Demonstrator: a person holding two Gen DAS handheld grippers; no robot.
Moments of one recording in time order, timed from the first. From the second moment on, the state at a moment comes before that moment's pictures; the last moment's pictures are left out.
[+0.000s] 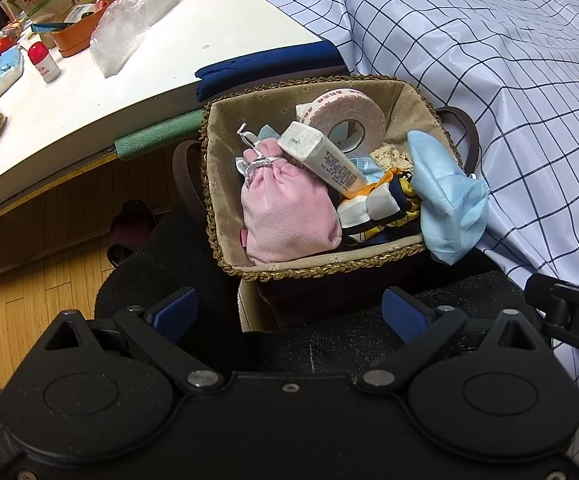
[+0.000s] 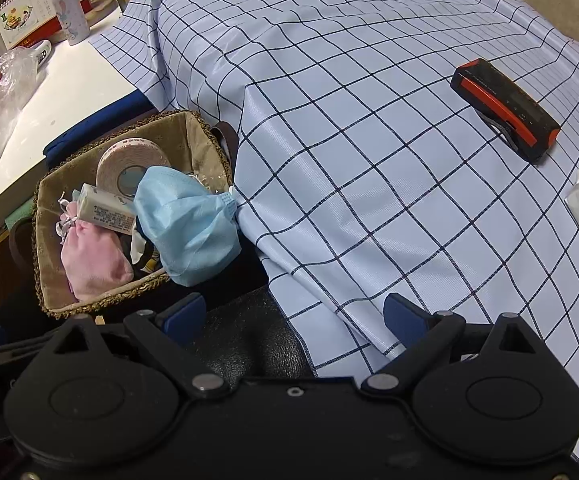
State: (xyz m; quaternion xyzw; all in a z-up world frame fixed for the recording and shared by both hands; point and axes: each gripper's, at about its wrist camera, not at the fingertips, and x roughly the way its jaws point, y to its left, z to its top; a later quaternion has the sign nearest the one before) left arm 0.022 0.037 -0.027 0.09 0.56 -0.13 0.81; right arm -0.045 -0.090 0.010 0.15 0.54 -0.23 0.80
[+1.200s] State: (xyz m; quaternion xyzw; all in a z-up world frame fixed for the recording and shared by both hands) left arm 0.021 0.036 -0.029 0.09 0.57 -0.13 0.81; right arm -0.045 -0.089 0.008 0.15 0.54 -0.23 0.79
